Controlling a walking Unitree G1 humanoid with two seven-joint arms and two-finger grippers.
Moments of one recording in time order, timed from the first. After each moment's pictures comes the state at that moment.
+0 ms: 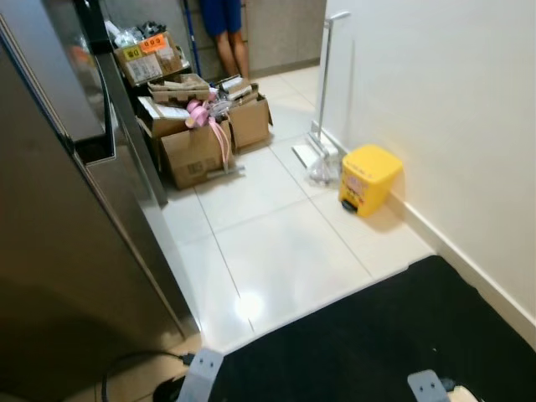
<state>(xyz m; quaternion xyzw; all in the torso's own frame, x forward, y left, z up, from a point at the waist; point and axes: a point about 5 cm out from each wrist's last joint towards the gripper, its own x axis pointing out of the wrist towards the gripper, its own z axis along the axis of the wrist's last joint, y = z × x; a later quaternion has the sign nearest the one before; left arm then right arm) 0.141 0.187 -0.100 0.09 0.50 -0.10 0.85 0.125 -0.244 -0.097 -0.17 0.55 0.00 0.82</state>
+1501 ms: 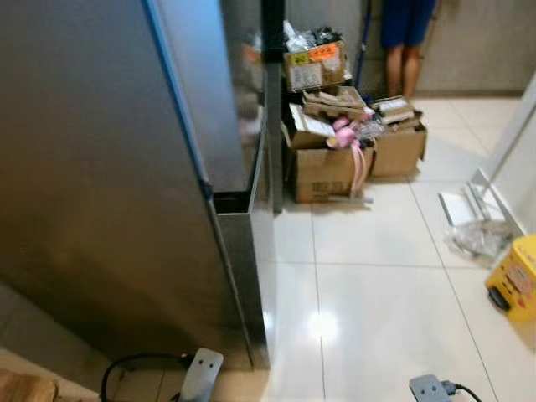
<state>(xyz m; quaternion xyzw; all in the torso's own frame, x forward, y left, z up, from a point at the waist) 0.140 0.188 -0.101 0.08 0.51 -0.08 0.85 0.115 -0.237 -0.101 -0.15 0.56 0.04 0.81</state>
